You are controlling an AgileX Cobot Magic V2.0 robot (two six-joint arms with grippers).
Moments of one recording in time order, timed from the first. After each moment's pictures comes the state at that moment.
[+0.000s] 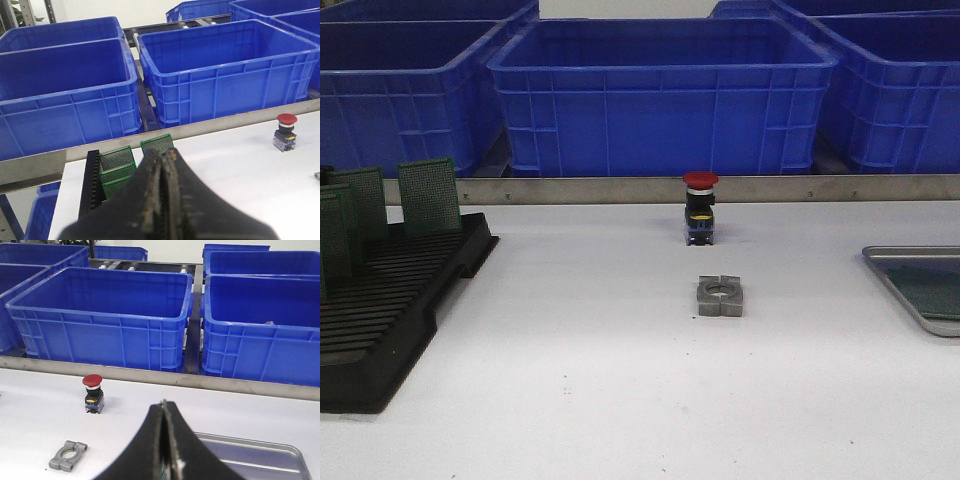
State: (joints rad) left arm -0.12 0.30 -0.31 -0.62 0.18 0.77; right arm -0.09 0.27 -0.28 0.89 0.22 -0.85
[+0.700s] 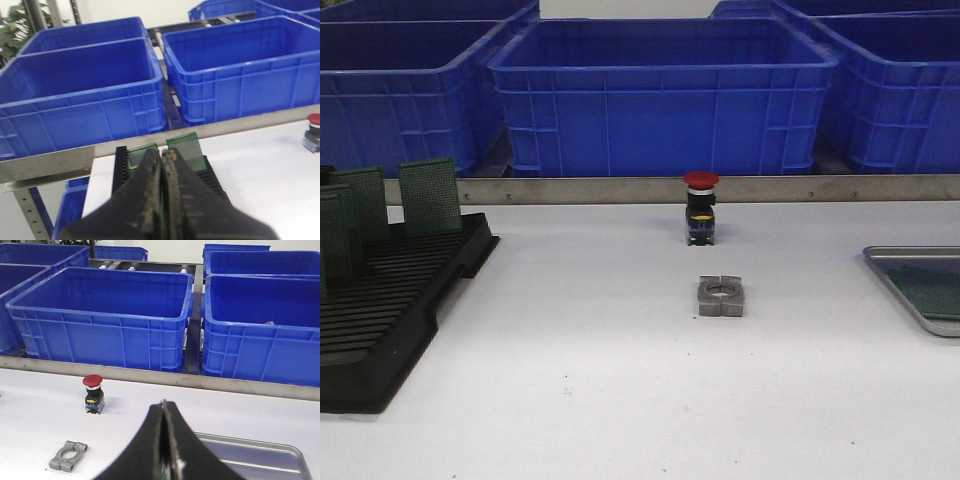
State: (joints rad) left arm -0.12 0.23 -0.30 0.00 0.18 0.18; right arm -0.09 0.27 -0.28 0.89 0.22 -0.85
